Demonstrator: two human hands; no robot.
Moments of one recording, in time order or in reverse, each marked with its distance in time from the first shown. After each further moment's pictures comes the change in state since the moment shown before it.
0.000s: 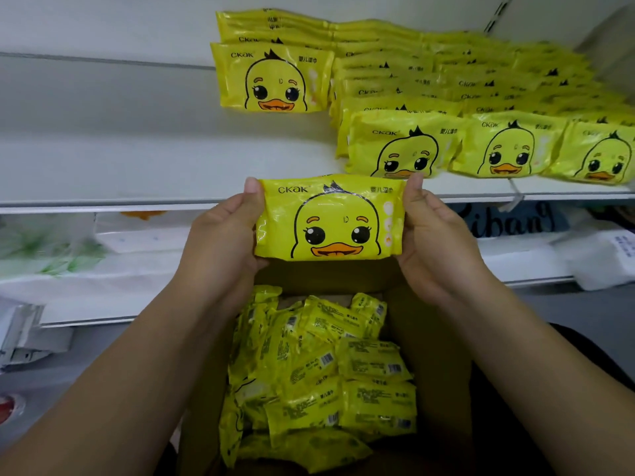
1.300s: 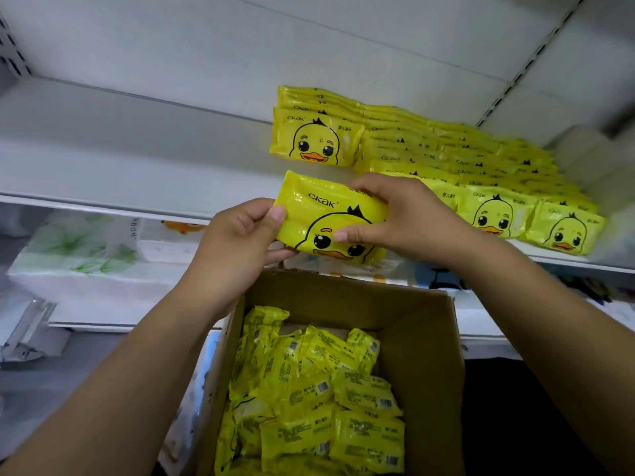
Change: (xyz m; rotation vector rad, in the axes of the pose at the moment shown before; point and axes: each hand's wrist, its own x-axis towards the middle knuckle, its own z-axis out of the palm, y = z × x) left_hand -0.031 0.032 -0.048 0.166 -0.174 0.348; right_hand -0.013 -0.074 0.076 -1.356 -0.478 -0.535
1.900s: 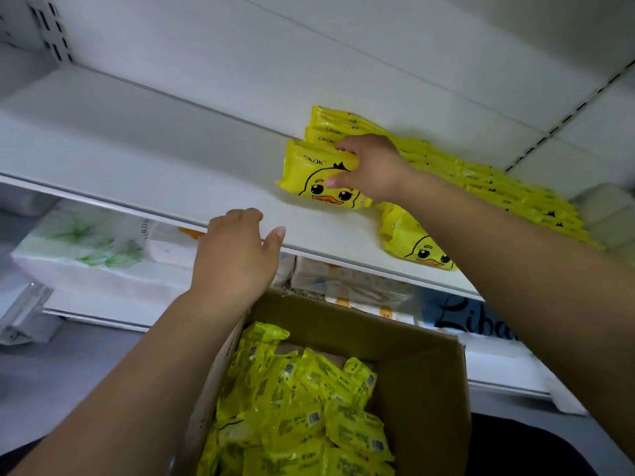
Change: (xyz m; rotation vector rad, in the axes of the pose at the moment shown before) left_hand 0.034 -0.015 -0.025 1.035 0.295 -0.003; right_hand 0.169 0.014 0.008 -0.287 0.037 -0.044
